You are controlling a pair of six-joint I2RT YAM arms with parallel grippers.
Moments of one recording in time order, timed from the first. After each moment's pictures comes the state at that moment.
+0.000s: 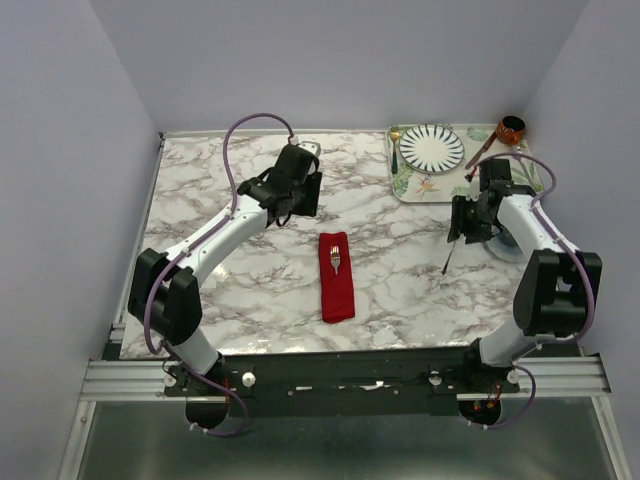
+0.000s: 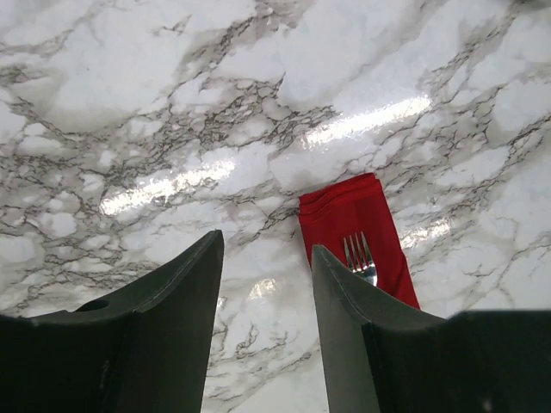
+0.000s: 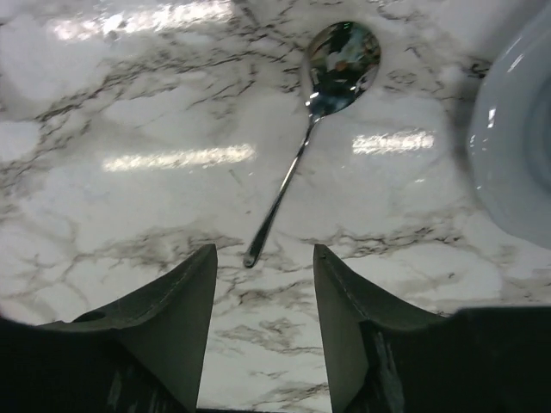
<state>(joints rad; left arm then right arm) -0.57 1.65 1.39 -0.54 -0.13 -0.28 -0.07 1.56 1.16 -0.78 -0.15 0.03</state>
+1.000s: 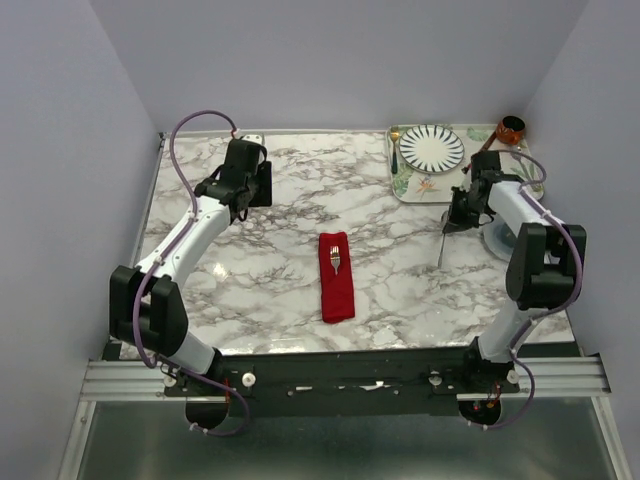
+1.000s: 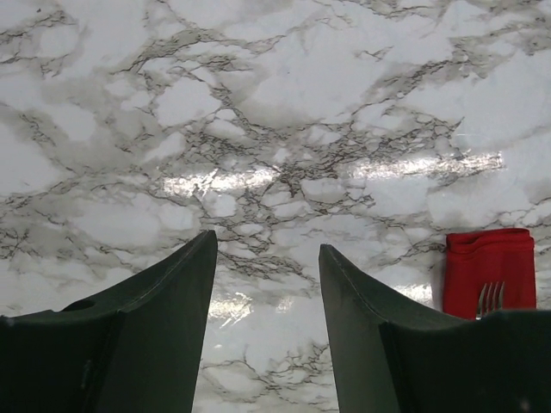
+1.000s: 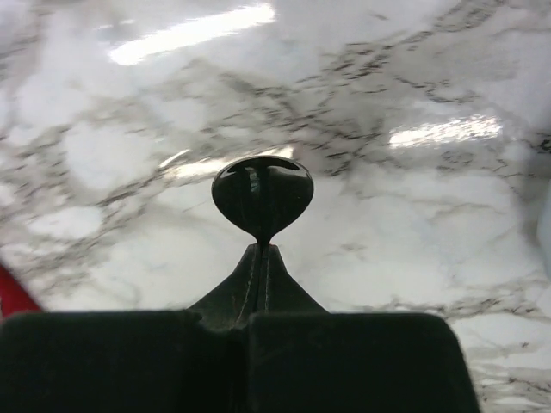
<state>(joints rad) -0.33 1.52 1.30 -0.51 -0.19 -0.21 -0.07 1.84 1.29 -0.69 -0.15 0.20</state>
